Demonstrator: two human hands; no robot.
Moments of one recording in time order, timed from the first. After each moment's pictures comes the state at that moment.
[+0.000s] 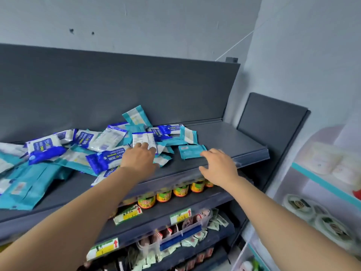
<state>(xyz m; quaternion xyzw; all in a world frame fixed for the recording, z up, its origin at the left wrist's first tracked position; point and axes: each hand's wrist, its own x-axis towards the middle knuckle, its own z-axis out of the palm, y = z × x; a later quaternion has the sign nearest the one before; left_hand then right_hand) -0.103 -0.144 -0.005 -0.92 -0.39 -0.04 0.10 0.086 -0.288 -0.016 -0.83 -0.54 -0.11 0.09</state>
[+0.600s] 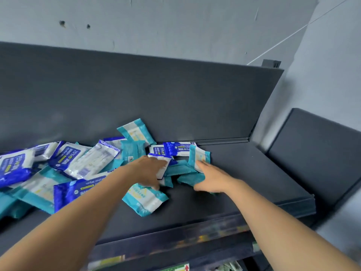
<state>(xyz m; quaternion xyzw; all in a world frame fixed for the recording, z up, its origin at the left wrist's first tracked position) -0.003 -0.036 0.002 -0.91 -0.40 0.10 -0.05 0.212 -0.122 -0.034 -0.77 -0.61 0.16 0.05</state>
